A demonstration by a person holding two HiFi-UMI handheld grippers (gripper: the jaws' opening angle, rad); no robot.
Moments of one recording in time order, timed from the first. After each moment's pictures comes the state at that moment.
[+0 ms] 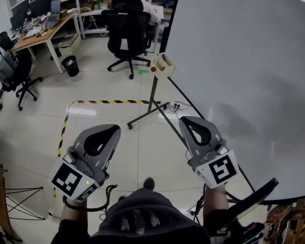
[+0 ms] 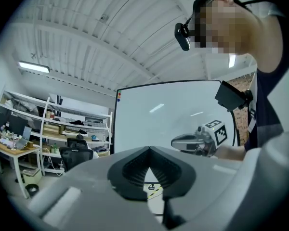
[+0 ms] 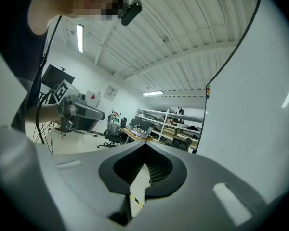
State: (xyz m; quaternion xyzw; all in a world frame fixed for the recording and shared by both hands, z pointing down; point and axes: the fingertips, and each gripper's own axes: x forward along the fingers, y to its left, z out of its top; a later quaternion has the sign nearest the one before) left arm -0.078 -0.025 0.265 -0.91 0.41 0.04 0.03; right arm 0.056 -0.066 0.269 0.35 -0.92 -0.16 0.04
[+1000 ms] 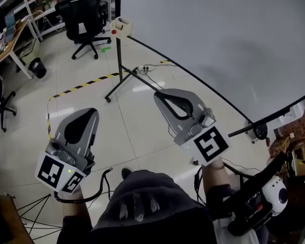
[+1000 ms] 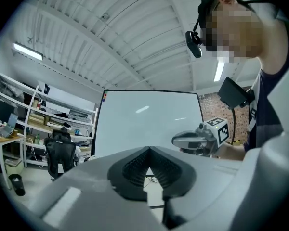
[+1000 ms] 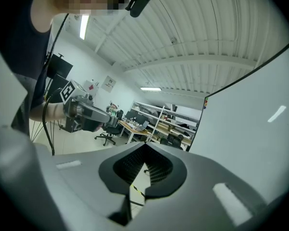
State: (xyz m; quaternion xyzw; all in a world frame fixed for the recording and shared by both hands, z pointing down) left arm -0.077 0.122 0.281 -0.95 0.32 0.03 0.01; right arm 0.049 0.115 0.264 0.40 -0.89 -0.18 0.09
